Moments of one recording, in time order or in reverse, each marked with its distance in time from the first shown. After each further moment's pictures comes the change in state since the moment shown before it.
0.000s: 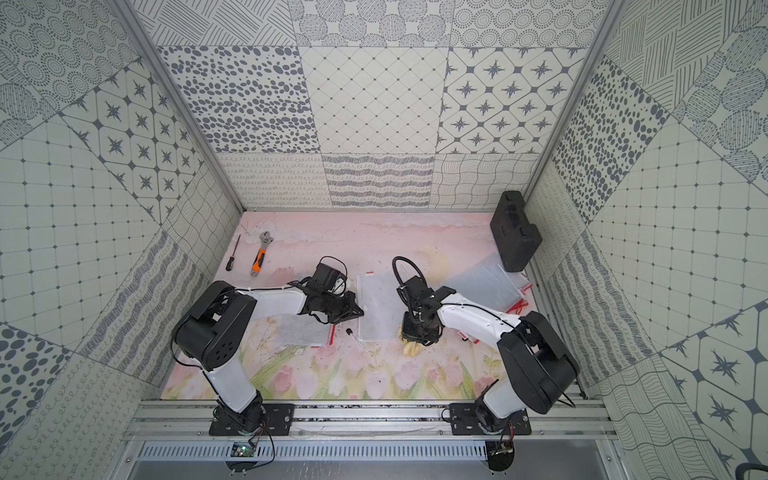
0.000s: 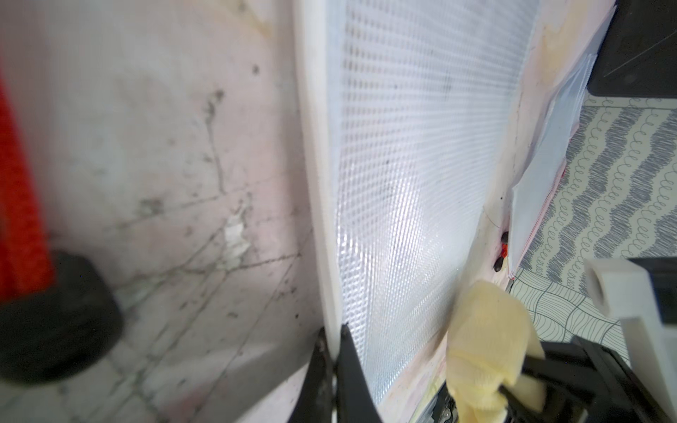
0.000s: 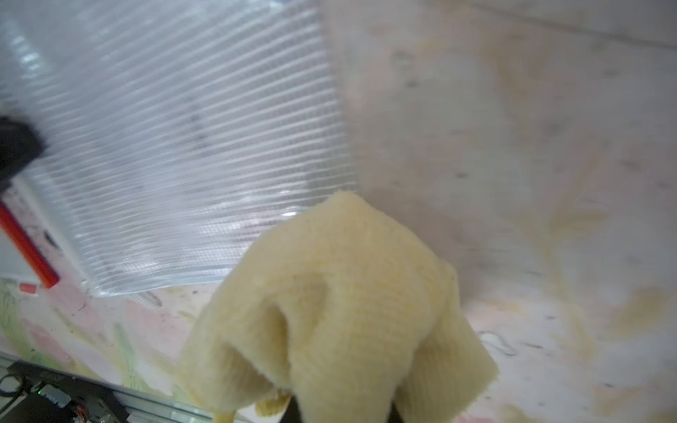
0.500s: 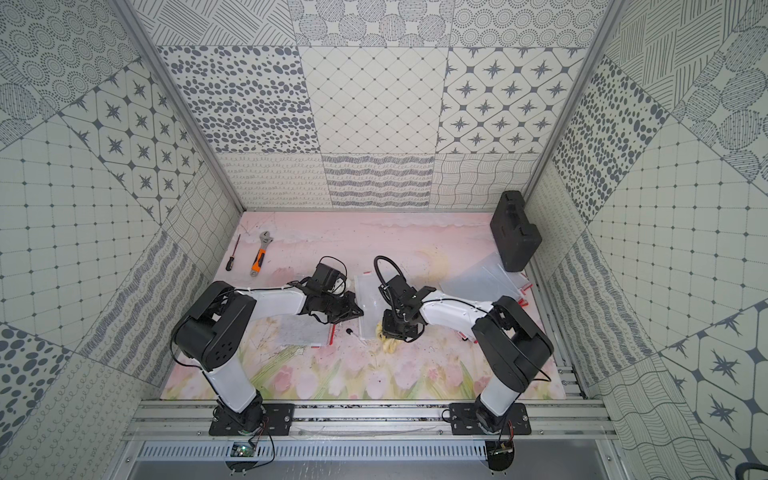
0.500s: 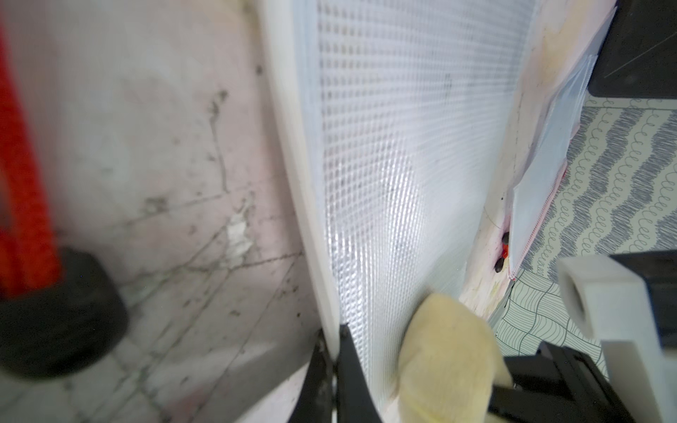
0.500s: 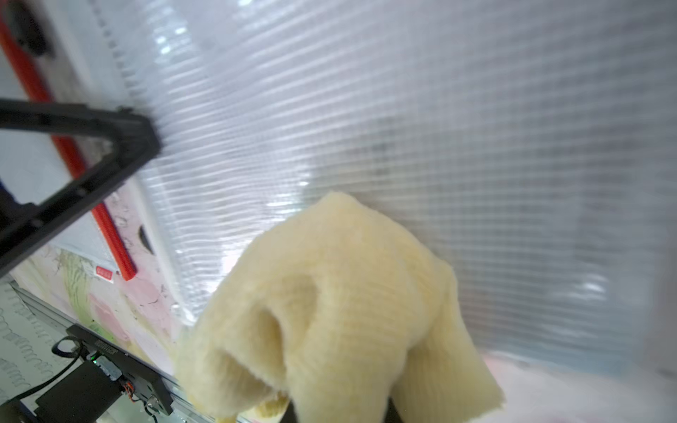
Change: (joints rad) left arm 0.000 -0.010 -0.003 -0.009 -0.008 0.002; right arm -0.059 0.033 -0.079 0.156 -0.078 0.002
